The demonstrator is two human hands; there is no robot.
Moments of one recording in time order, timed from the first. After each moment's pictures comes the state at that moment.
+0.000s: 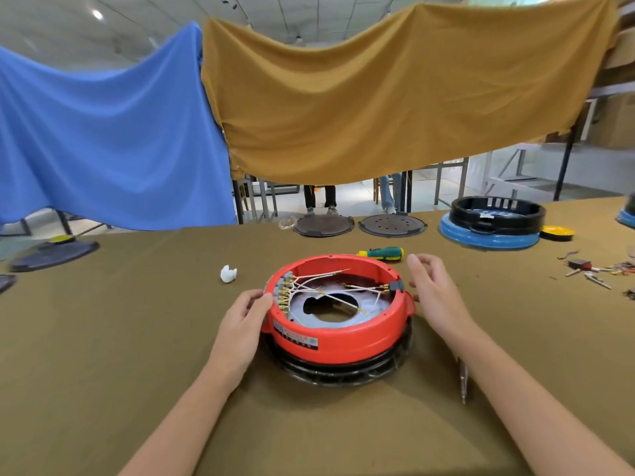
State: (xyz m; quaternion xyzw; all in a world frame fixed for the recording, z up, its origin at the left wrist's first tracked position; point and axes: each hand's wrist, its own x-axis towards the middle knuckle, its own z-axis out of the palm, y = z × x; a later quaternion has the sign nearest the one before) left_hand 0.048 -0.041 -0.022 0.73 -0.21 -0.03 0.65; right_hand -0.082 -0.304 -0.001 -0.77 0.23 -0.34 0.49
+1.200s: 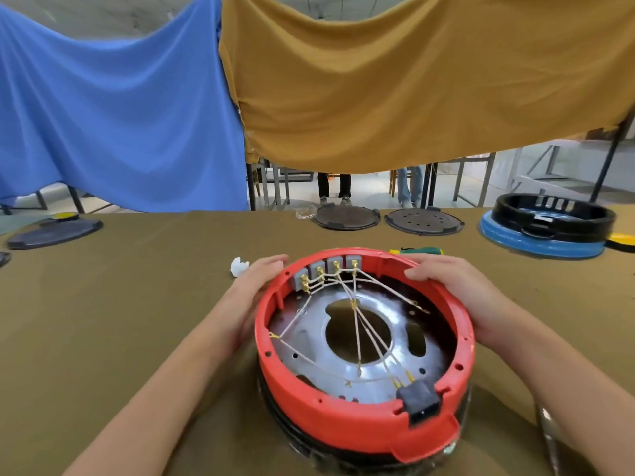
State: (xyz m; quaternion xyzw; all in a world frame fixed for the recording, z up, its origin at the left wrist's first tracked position) left_hand 0.095 -0.044 0.017 0.60 -0.21 -0.22 0.74; right_hand -0.040 -0.302 0.027 -0.70 0.05 -0.11 0.70
